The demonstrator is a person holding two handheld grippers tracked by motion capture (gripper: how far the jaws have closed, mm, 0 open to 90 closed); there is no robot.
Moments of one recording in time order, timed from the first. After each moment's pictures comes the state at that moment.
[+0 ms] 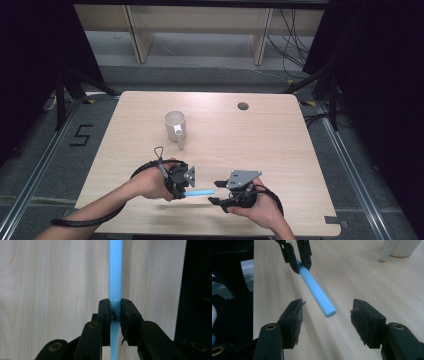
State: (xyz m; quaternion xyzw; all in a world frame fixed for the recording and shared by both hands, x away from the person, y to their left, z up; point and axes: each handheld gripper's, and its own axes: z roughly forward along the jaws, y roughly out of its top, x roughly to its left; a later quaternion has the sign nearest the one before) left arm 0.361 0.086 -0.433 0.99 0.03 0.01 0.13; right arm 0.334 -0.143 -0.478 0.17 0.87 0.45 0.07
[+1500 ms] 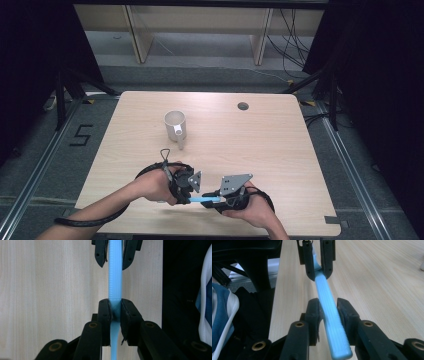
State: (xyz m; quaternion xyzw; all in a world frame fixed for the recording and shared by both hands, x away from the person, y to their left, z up) left arm 0.351 0.074 -0.428 0.99 0.00 -0.01 0.14; right arm 0.335 -0.128 -0.494 0.09 0.88 0.47 0.02
